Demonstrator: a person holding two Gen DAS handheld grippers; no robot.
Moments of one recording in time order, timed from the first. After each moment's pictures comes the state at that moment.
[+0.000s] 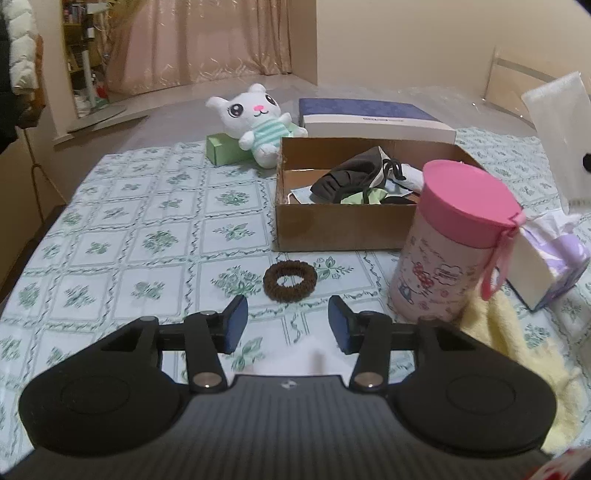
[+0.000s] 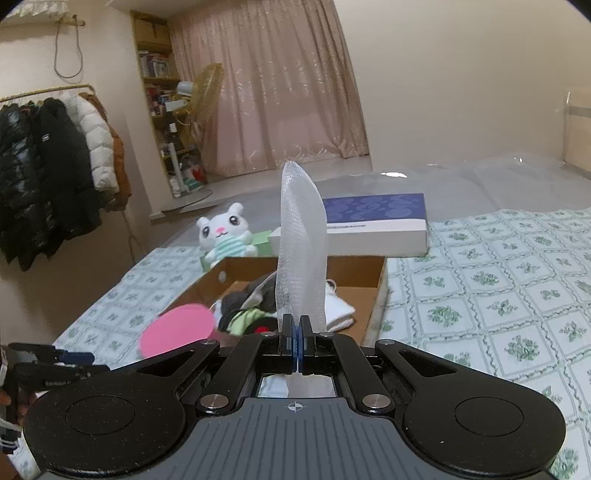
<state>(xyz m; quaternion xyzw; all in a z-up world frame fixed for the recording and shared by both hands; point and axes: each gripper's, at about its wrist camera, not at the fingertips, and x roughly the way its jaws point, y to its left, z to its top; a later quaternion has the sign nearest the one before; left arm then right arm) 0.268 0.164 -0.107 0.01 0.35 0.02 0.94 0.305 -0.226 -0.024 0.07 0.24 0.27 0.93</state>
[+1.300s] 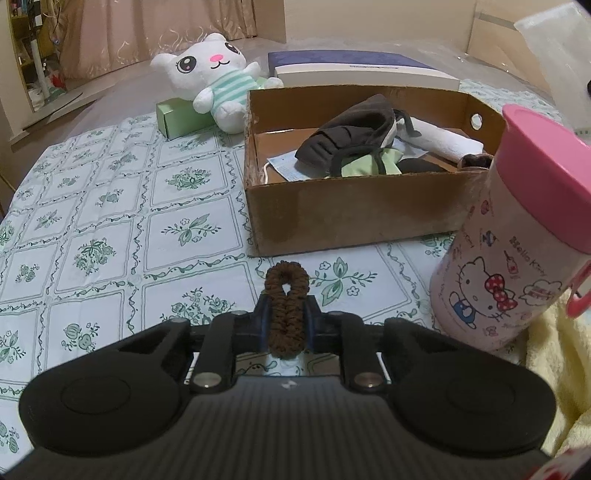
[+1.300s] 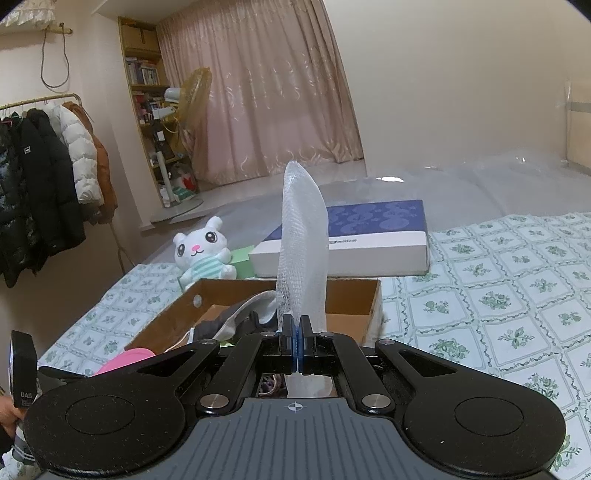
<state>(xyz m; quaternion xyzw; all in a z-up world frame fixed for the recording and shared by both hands) 0.363 0.170 -0.164 0.04 0.40 -0.03 0.91 0.382 -0.221 -0.036 0.08 0.24 0.27 0.93</state>
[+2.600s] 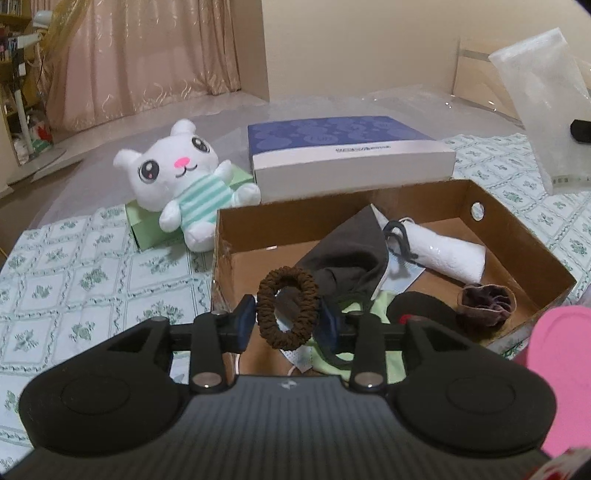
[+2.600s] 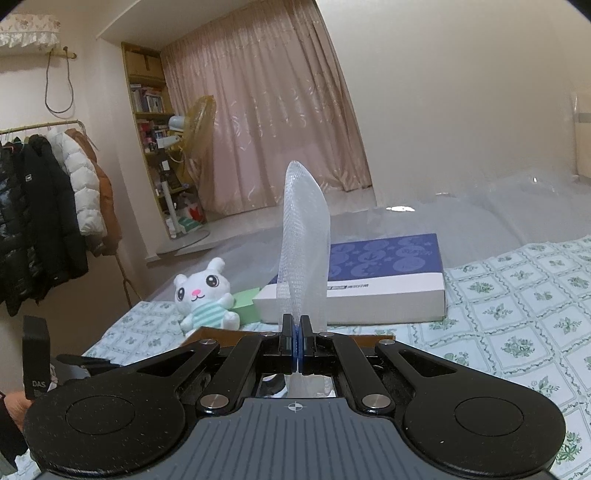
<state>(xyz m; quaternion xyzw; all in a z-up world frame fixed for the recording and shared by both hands) 0.455 0.148 -0.119 0.05 0.33 -0.05 0.94 0.435 -0.207 -0.023 0.10 0.19 0.28 0.94</state>
